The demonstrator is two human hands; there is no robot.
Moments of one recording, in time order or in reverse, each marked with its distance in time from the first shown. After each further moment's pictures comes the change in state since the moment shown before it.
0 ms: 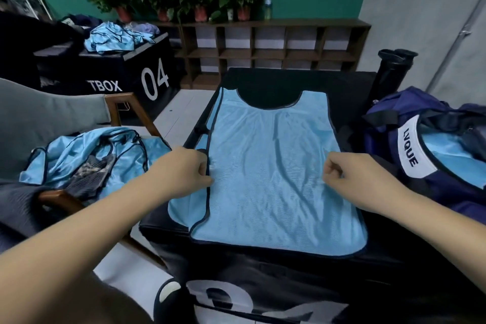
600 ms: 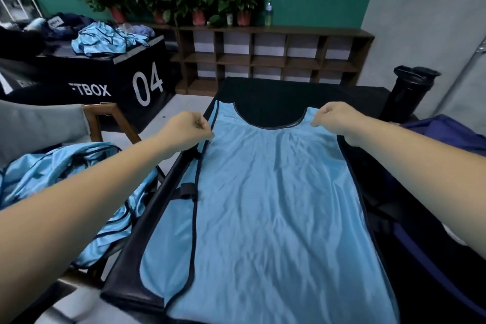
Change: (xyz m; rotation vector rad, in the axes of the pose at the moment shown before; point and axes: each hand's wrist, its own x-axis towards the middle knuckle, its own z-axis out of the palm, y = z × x) left_hand 0.179 -0.033 -0.018 -0.598 0.123 -0.137; right_hand 0.242 0.013 -0.022 0.409 0.023 0.385
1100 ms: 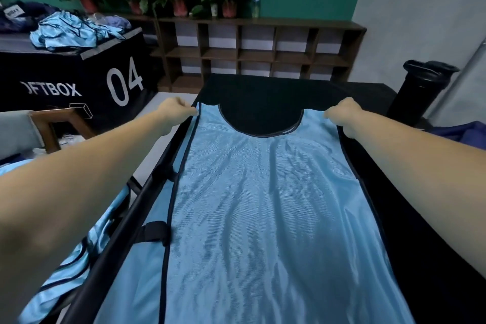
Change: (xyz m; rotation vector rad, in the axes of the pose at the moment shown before) left_hand 0.185 -0.042 0.036 -0.200 0.044 -0.205; right_hand 0.149 0.049 0.008 0.029 0.196 0.261
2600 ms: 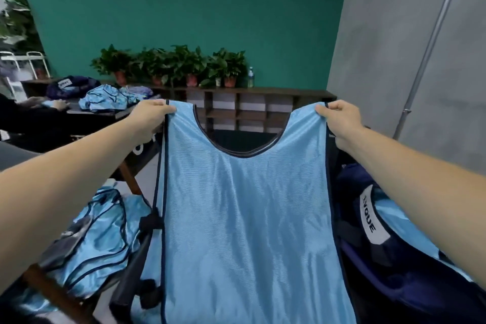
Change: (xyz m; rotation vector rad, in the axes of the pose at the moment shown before) left_hand -0.211 0.105 -0.165 -0.382 0.120 0.148; right_hand -0.215 -0.049 -0.168 0.679 0.133 -0.392
